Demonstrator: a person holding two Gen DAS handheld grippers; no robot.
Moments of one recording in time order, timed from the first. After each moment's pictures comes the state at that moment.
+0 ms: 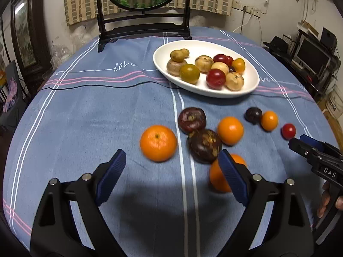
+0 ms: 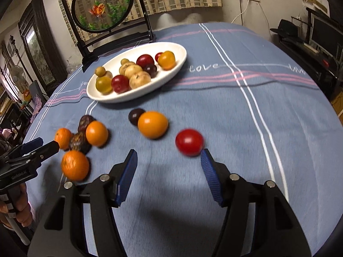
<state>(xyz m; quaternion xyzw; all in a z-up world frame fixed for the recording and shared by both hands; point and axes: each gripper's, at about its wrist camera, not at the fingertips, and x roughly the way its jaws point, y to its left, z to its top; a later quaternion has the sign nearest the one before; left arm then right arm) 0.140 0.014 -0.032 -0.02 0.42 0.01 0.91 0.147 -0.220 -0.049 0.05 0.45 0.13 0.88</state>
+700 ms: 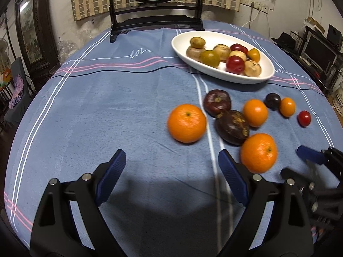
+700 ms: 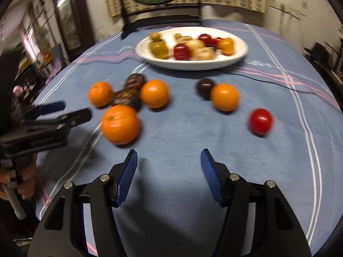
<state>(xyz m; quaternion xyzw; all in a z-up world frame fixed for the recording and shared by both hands) 0.132 0.043 -0.052 -0.02 0.43 0.03 0.90 0.115 -0.133 -0.061 -0.05 0.46 0.23 0.86</state>
